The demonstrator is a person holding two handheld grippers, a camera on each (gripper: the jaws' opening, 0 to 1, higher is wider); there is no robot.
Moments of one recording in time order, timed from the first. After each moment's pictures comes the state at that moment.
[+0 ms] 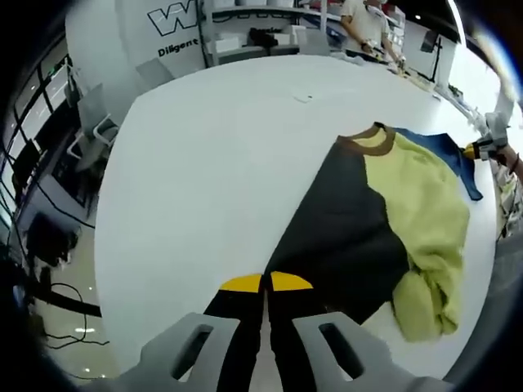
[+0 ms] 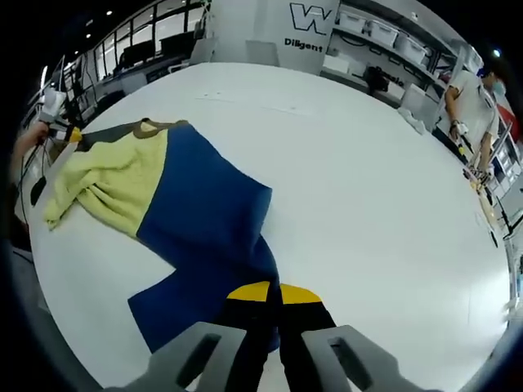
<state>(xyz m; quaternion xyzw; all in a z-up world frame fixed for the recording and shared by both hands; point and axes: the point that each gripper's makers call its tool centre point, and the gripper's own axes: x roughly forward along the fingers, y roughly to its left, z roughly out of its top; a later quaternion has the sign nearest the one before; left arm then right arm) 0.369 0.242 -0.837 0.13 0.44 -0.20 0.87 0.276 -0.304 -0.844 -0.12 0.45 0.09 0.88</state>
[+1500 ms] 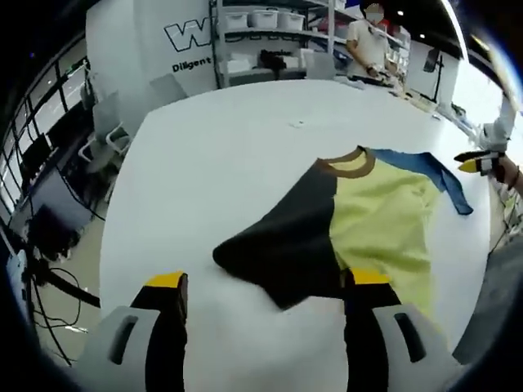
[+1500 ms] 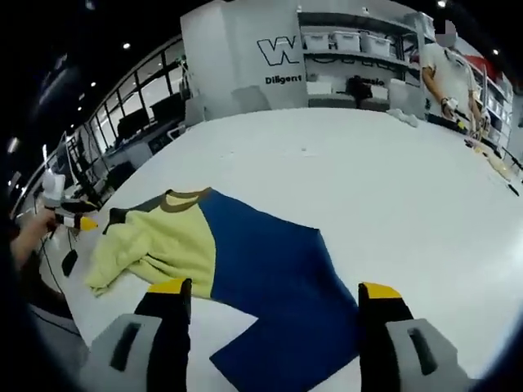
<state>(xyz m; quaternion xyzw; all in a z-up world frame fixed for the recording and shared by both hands) 0.320 0.219 -0.805 0.10 0.38 -0.20 0.90 0.271 -0.237 -0.805 0.06 0.35 0.11 0.93</state>
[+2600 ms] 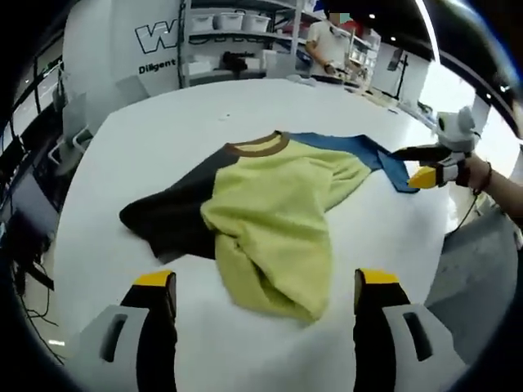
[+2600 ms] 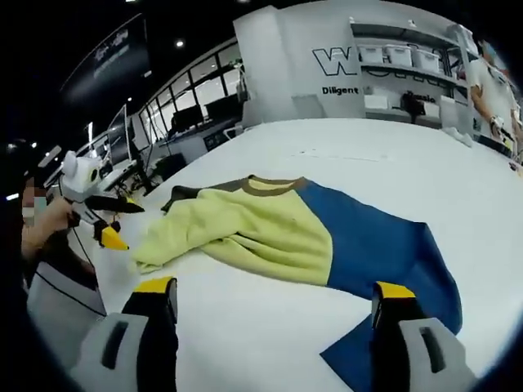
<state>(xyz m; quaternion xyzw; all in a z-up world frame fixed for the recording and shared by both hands) 0.224 0.136 -0.817 0.07 0.39 -0.29 0.87 0.228 -0.123 -0.814 0.03 0.32 0.25 0.91</state>
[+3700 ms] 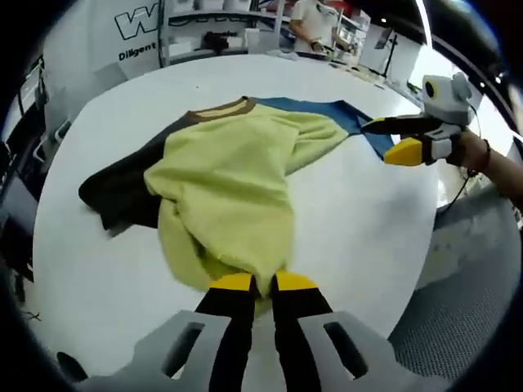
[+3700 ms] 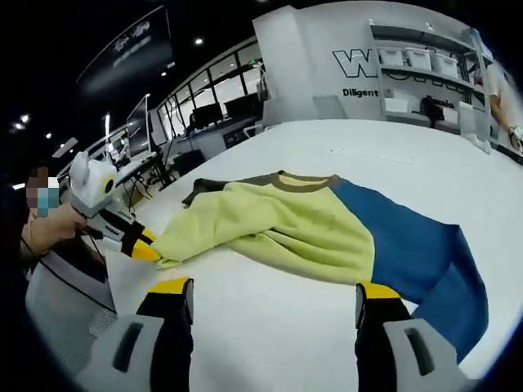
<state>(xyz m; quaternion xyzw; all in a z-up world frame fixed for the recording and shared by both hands) 0.190 0.106 -0.850 0.09 0.43 -0.31 0.84 0.221 -0.092 -0.820 0.02 0.31 0.29 0.90</state>
